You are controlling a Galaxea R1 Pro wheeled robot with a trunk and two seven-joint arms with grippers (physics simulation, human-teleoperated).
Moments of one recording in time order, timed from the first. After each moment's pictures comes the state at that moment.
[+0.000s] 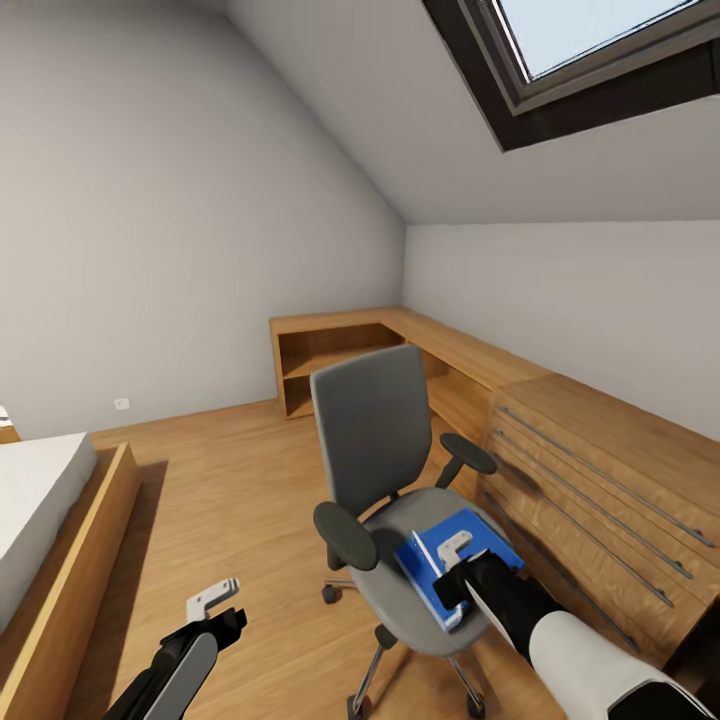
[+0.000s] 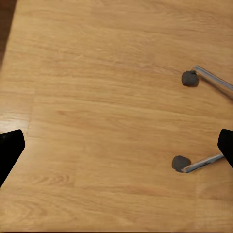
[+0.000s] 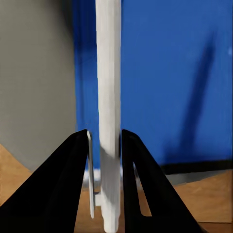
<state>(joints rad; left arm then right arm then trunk) -0.28 0.11 -0.25 -1.03 0.80 0.40 0.64 -0.72 -0.02 0.41 -0.40 0.10 0.46 0.22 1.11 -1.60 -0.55</state>
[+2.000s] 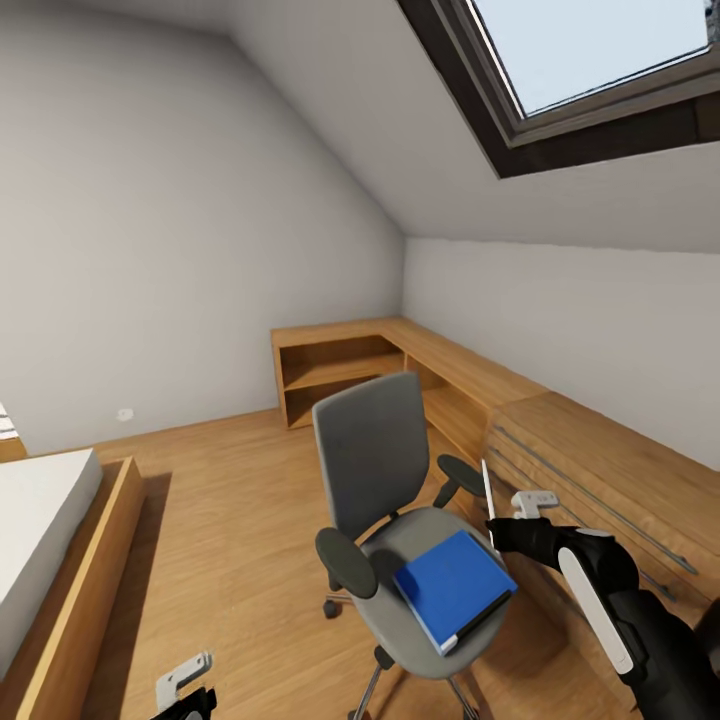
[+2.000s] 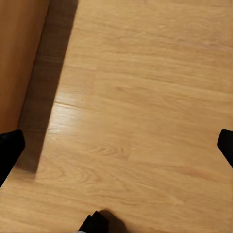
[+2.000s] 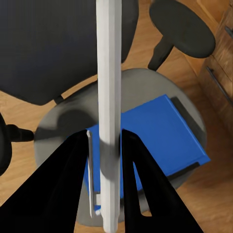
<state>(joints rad) -0.28 0.10 -0.30 -0.62 0.78 0.14 0.58 -0.37 -0.23 0.06 -1.43 -0.29 0.85 0.10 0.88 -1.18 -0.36</state>
